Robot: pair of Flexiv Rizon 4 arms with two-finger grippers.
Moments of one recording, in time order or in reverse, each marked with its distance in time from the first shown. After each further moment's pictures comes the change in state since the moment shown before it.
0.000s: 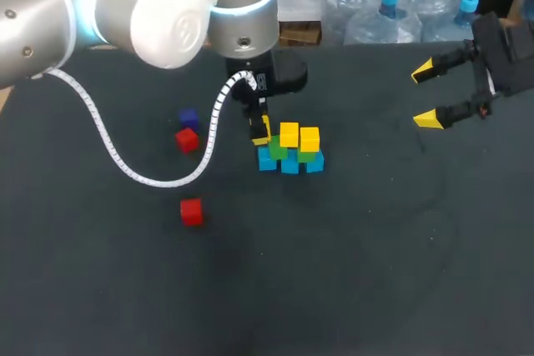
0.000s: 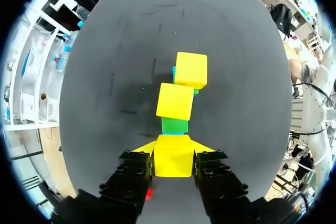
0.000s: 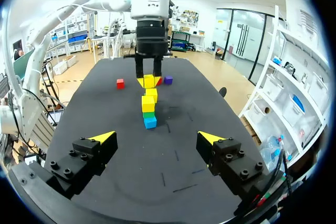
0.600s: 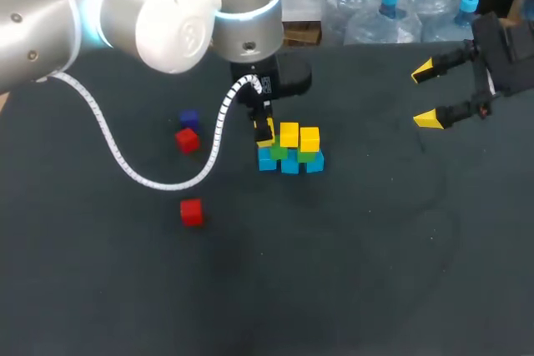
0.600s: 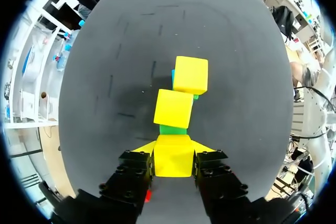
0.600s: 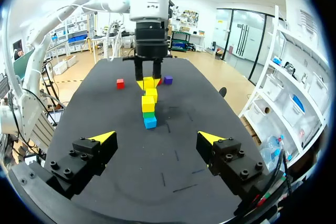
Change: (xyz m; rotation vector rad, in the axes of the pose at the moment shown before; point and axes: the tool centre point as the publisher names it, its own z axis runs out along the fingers) left arm -0.006 -0.002 0.004 -0.006 -0.006 -0.012; right arm 0.000 0.000 0.000 0.000 0.000 0.000
